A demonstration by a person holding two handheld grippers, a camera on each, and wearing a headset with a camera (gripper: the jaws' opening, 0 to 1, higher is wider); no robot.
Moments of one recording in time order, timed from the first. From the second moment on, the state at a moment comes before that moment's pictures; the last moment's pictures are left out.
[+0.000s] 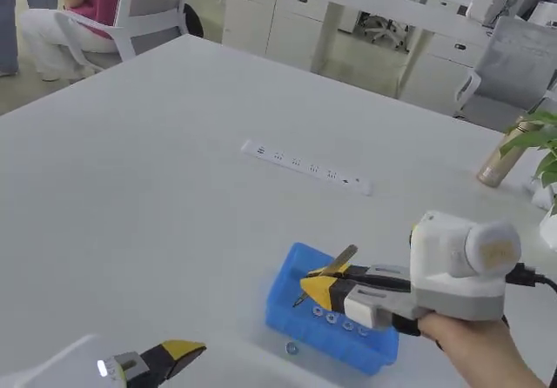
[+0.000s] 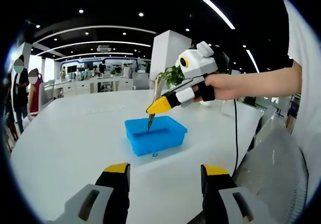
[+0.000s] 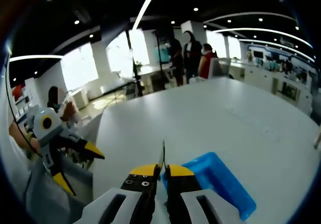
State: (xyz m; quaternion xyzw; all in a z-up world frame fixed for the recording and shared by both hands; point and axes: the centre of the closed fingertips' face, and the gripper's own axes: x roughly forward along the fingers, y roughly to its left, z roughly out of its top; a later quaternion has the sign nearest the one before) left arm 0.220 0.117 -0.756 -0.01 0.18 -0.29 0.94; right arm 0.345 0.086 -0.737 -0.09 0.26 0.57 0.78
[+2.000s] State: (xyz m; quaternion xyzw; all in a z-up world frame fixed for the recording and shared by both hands) left arm 0.226 0.124 -0.750 -0.03 0.17 -0.26 0.95; right arm 0.330 0.074 -0.819 -0.14 0.33 0.54 0.76
